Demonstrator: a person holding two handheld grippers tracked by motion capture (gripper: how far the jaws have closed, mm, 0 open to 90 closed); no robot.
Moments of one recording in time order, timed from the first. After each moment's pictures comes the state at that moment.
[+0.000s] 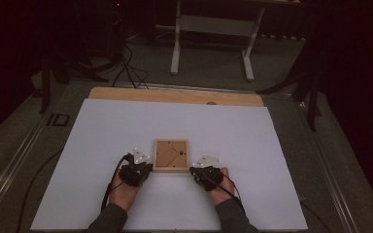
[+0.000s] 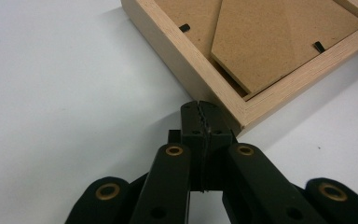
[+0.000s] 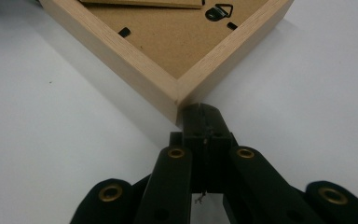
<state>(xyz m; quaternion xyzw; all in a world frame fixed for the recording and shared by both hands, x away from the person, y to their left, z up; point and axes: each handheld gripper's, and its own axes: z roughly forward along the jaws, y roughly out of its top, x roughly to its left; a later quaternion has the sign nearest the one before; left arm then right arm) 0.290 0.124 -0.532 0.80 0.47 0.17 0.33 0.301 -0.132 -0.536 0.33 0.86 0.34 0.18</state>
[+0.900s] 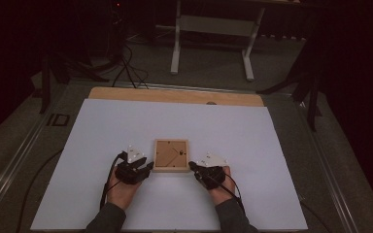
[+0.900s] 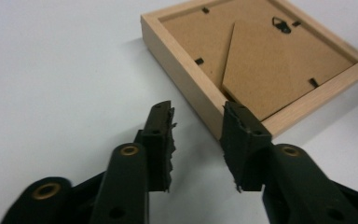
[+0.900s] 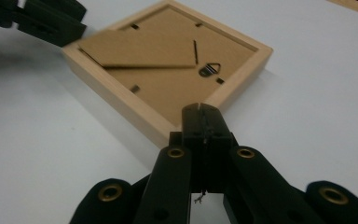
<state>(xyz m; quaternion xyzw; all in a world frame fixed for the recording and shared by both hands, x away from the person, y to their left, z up) 0.288 0.135 -0.523 0.77 0.48 0.19 0.38 0.296 -0.136 -0.519 0.33 0.83 0.41 0.19</state>
